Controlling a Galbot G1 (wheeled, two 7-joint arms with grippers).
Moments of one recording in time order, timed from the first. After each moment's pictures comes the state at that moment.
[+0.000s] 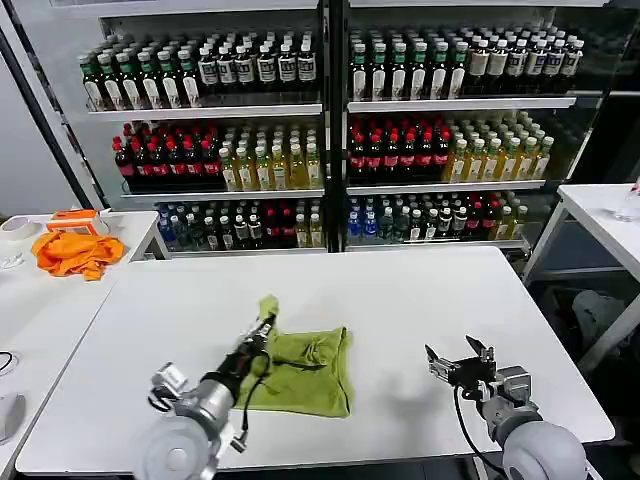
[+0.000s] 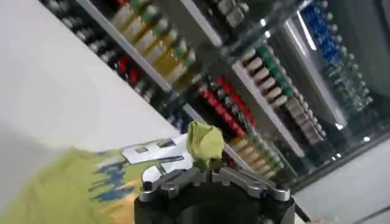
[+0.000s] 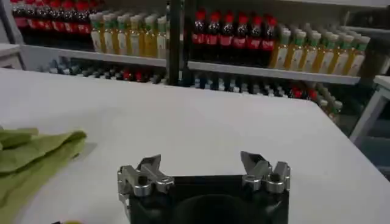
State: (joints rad) left arm 1.27 -1.35 -0.33 -2.09 -1.17 0.41 -0.34; right arm -1.36 0.89 0.42 2.11 0.63 -0.52 0.26
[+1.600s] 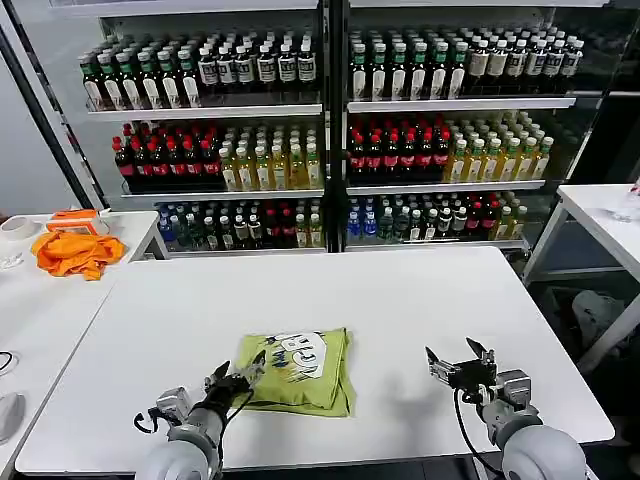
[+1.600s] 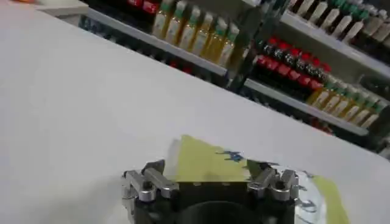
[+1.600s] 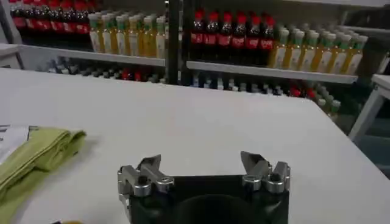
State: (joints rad) left arm 1.37 -1.31 -0.41 -2.00 -0.73 0.44 -0.29; right arm -1.38 0.91 0.43 2.11 0.61 -0.51 0.25
